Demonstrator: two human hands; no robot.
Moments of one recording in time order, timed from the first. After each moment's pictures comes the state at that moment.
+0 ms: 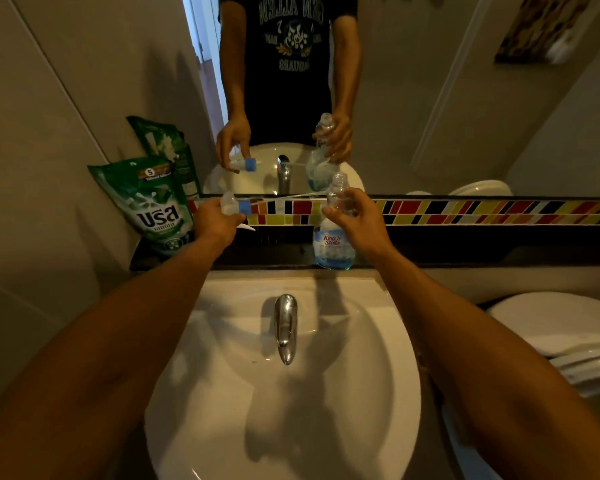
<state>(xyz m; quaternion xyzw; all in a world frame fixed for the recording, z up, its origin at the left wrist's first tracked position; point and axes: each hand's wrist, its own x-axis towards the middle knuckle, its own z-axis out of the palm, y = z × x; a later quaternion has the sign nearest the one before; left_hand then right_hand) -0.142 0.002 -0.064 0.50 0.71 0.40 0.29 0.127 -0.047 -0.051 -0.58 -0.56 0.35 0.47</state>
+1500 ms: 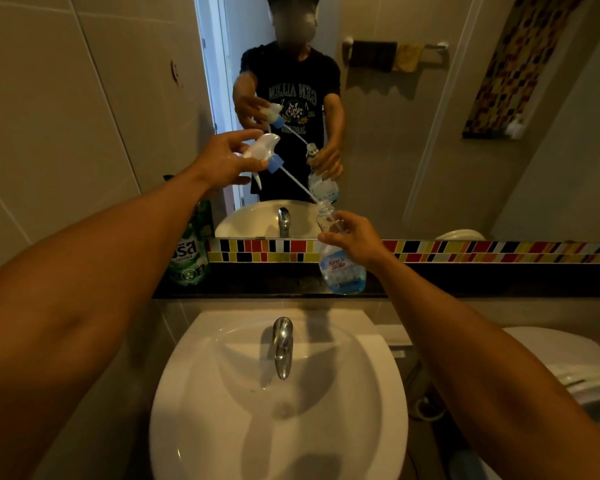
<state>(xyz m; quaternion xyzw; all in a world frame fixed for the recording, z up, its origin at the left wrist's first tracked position) -0.146 -0.053 0.151 0.69 0.45 0.44 0.37 0.138 -0.102 0.027 -0.54 -0.64 0.36 0.40</state>
